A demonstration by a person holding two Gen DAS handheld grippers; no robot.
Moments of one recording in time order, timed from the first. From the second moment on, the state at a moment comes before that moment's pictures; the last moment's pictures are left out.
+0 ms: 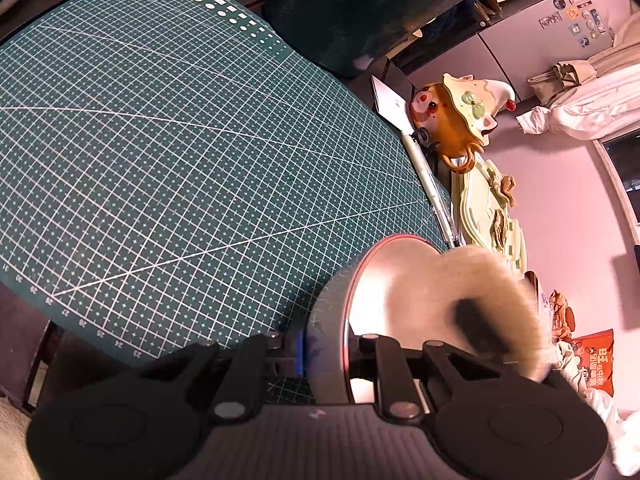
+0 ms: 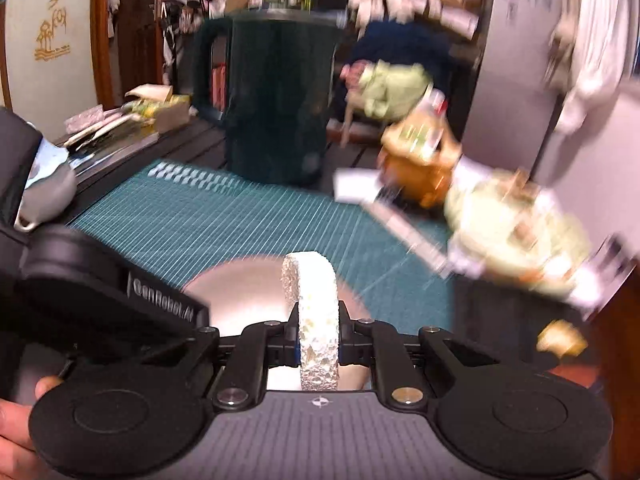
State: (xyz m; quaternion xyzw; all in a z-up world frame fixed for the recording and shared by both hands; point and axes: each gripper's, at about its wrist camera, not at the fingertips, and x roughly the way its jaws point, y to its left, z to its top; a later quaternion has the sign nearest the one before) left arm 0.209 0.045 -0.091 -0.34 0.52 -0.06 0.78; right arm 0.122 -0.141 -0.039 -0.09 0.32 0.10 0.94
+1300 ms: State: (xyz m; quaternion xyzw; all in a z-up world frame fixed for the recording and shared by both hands) left arm 0.202 0.000 -0.071 -0.24 0.57 -0.09 0.78; right arm 0.145 -0.231 -0.030 0.12 0.42 0.11 0.89
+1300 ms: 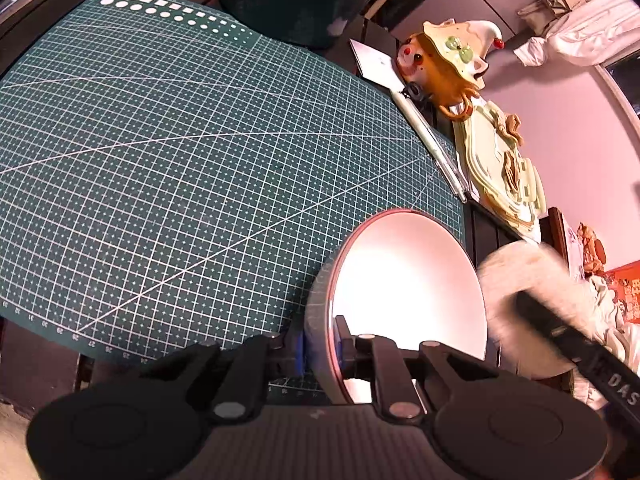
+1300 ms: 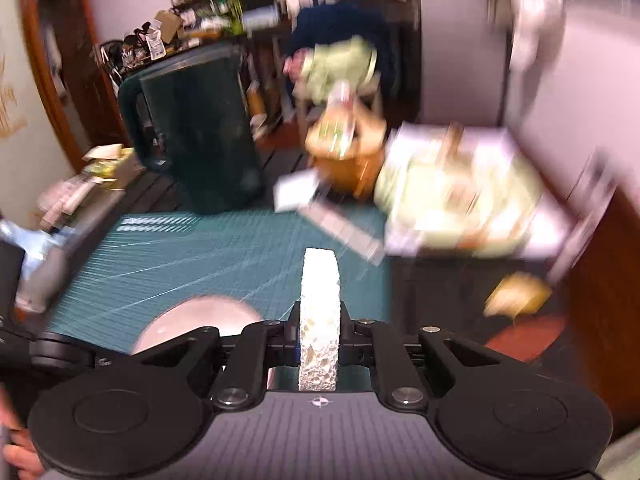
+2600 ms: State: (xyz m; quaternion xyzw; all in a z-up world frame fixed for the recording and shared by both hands) left arm 0.146 -0.012 -0.021 -0.15 0.55 -0.03 0.82; right arm 0.142 -0.184 -0.050 0.14 0.45 0.21 0.86
